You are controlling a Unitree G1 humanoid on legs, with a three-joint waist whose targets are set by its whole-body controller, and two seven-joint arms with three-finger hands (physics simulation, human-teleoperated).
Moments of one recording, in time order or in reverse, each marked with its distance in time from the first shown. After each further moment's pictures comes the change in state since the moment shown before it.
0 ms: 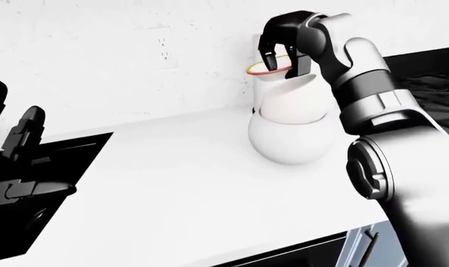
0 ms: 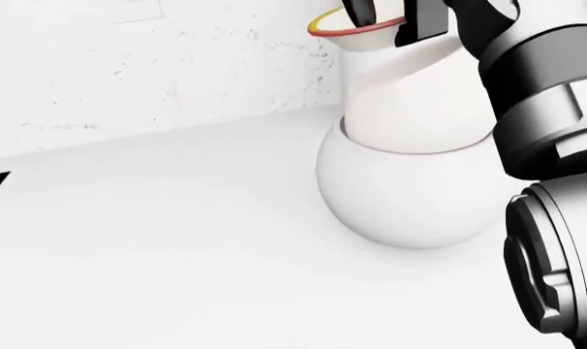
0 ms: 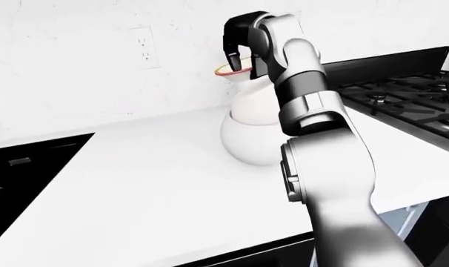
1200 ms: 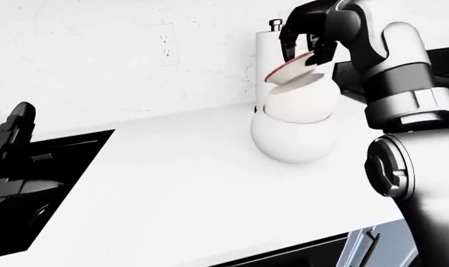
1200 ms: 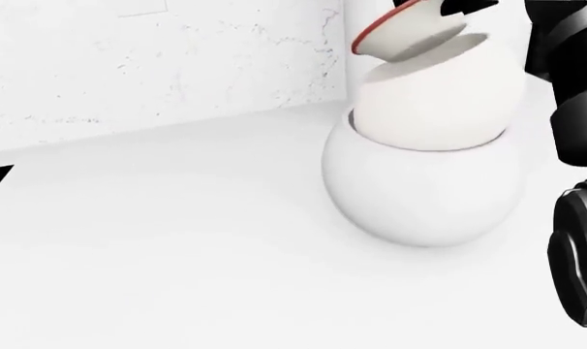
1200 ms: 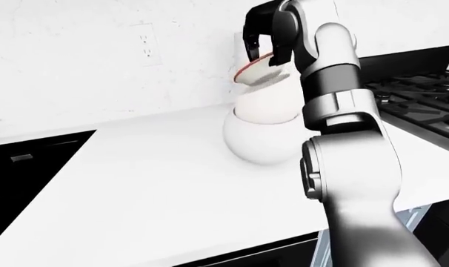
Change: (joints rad) left arm -0.012 0.026 0.039 -0.009 -0.050 0.030 0.031; right arm 0.027 -0.105 -0.031 -0.151 -0.039 -0.052 0.182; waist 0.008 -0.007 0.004
